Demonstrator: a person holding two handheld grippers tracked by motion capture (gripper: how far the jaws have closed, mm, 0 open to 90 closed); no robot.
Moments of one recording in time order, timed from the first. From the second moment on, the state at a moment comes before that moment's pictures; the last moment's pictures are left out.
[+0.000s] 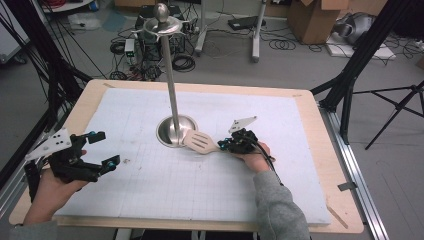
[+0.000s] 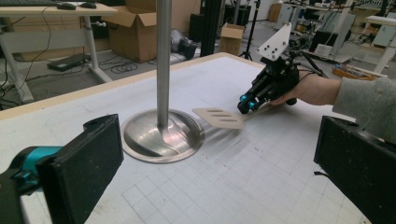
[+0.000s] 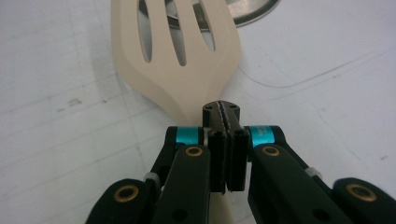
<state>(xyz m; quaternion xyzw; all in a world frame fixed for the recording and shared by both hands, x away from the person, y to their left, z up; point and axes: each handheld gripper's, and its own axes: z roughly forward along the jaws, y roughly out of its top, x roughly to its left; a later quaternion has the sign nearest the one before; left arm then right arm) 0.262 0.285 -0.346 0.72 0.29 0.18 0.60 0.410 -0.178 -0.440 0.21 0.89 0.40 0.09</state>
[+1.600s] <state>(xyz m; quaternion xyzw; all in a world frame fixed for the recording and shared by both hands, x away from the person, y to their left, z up) 0.255 0.293 -0.342 0.71 0.30 0.19 0.61 0.369 -0.198 -0.445 0.17 0.90 0.40 0.05</state>
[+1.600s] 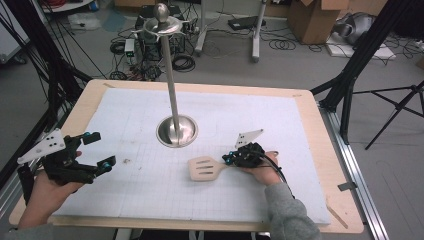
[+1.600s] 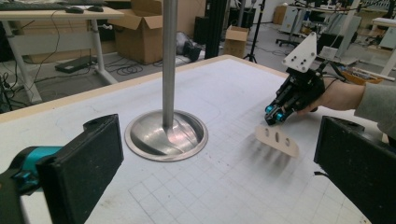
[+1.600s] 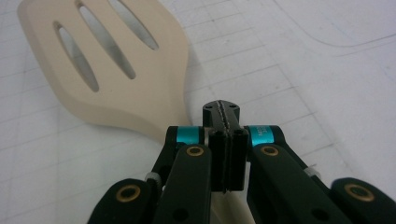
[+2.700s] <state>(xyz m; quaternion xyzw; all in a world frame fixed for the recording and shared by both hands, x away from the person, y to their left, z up) 0.263 0.285 -0.341 0.71 0.29 0.18 0.61 0.317 -0.242 -0.445 0.17 0.89 0.42 0.04</state>
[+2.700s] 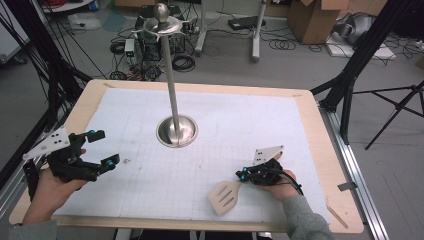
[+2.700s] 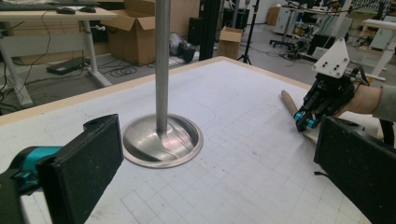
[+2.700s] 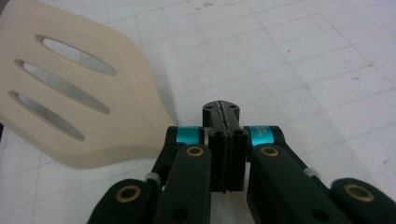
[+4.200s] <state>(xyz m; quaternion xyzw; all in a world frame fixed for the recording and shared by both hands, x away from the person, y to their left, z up) 0.277 0.270 -0.341 0.72 0.27 0.17 0.61 0.292 -0.367 -0.436 0.28 0.85 0.43 0.12</state>
